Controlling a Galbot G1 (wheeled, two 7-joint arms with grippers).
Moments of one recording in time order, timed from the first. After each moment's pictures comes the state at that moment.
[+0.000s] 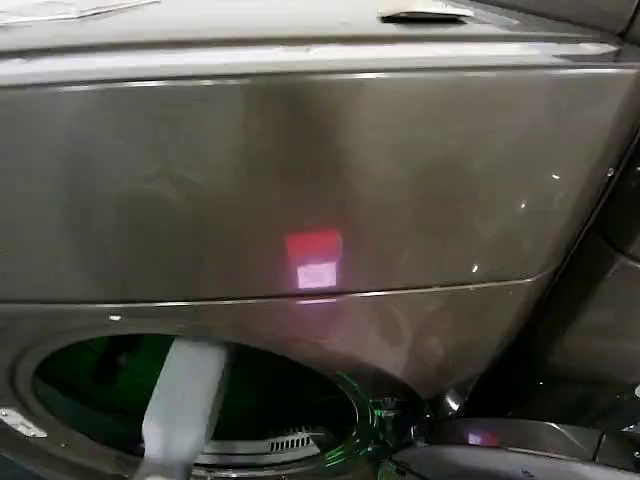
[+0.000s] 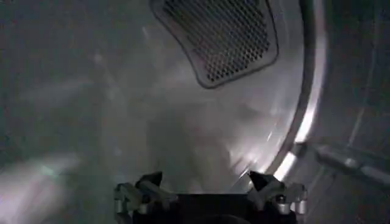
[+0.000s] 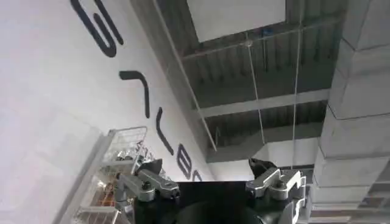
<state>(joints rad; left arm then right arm) 0.32 -1.38 -0.24 -1.02 0.26 0.36 0.48 -1.92 0.99 2.68 1.82 0.87 -0.10 -0.11</state>
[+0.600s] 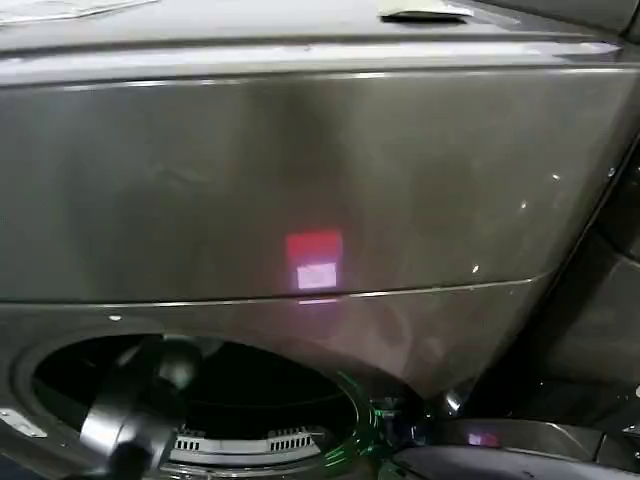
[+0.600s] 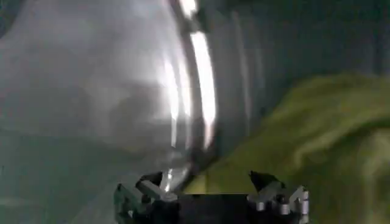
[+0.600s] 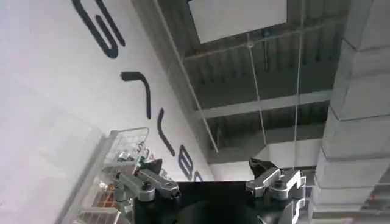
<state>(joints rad) 0.01 -1.40 -0.03 -0.46 0.82 -0.17 0.83 -1.93 1.00 2.69 1.83 0.87 -0.10 -0.12</state>
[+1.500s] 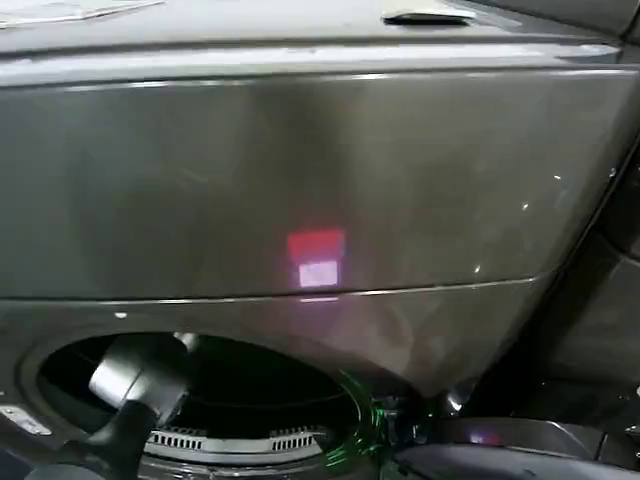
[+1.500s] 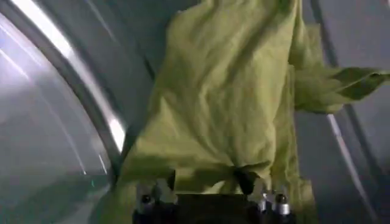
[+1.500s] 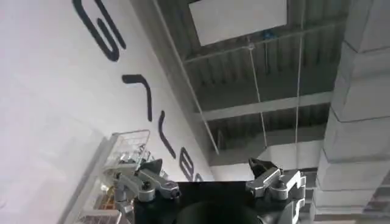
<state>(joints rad) -0.12 -1.48 0.12 -0.23 0.88 -0.27 0.99 -1.92 1.00 2.68 1.83 0.87 -0.09 -0.11</state>
